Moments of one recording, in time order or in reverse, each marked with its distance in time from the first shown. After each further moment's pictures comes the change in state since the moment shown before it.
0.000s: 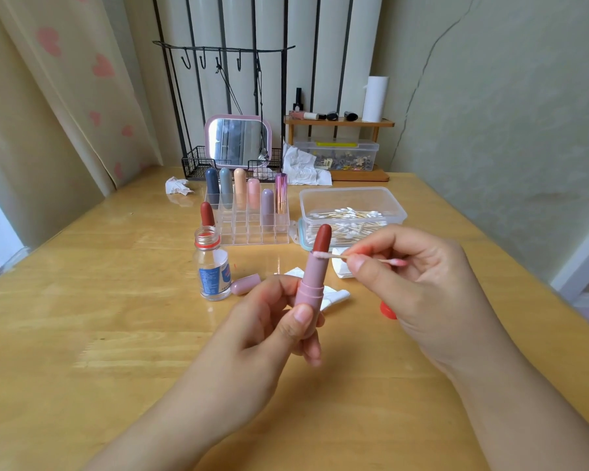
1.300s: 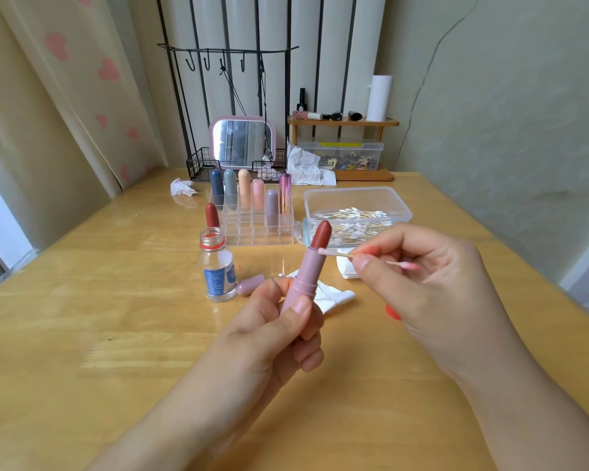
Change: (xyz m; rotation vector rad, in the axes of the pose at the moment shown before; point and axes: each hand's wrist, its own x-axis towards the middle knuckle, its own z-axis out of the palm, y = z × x) left_hand 0.000 -0.001 0.000 -0.538 -0.025 -0.171; right_hand -0.002 -0.004 0.002 -0.071 0.035 -0.027
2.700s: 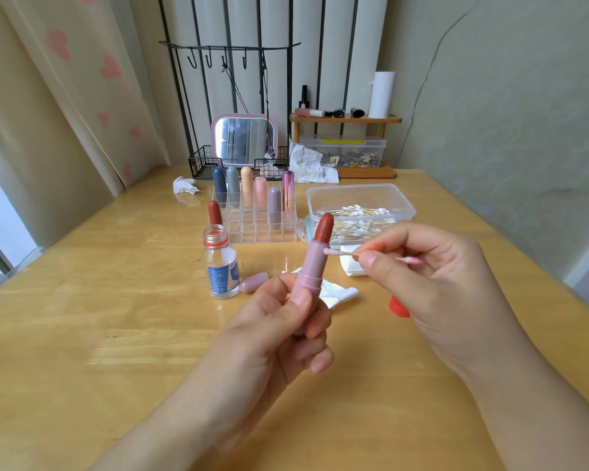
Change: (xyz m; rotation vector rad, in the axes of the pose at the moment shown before) left_hand 0.002 0.000 0.000 -0.079 -0.095 -0.001; right_hand 0.001 0.001 -0.002 0.021 -0.023 0.020
